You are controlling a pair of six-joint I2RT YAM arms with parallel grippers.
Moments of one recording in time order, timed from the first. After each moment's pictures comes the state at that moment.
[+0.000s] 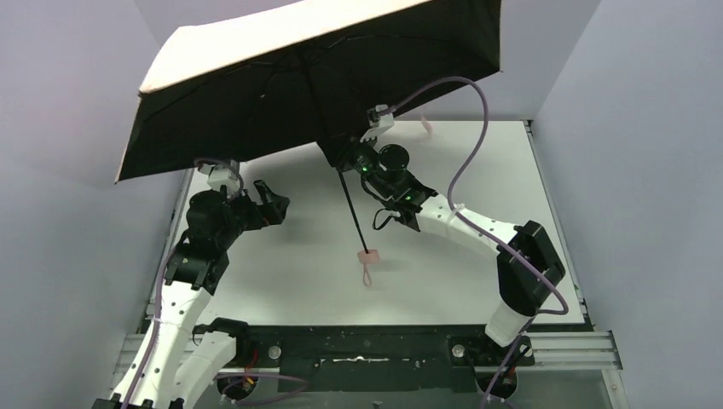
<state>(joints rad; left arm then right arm) -0.19 0.75 0.75 -0.35 0.07 -0.43 0.78 1.70 1.28 0.54 -0.01 0.52</state>
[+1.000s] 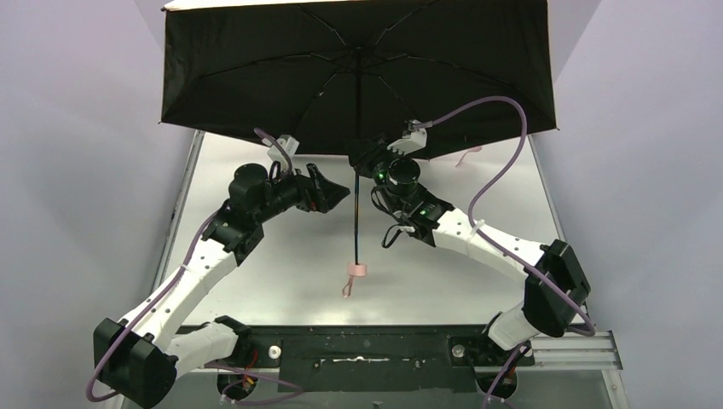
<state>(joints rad) -0.47 1.08 0.89 0.01 0.36 -0.56 0.83 1.51 1.14 0.43 0.44 0.77</state>
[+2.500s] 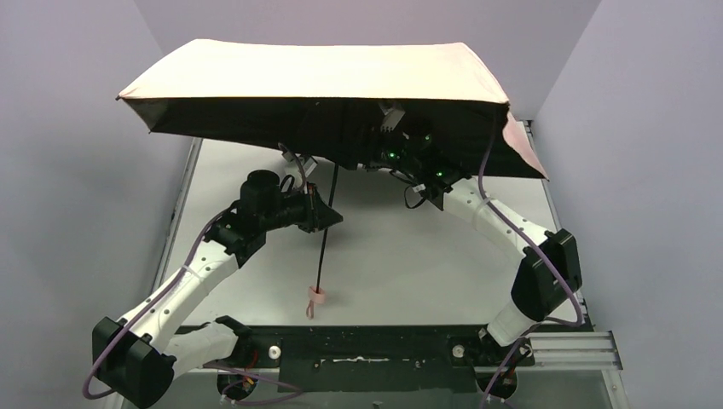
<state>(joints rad) -0.52 1.08 0.88 -0.20 0.49 -0.48 0.61 1.59 1.36 0.11 -0.41 0.71</state>
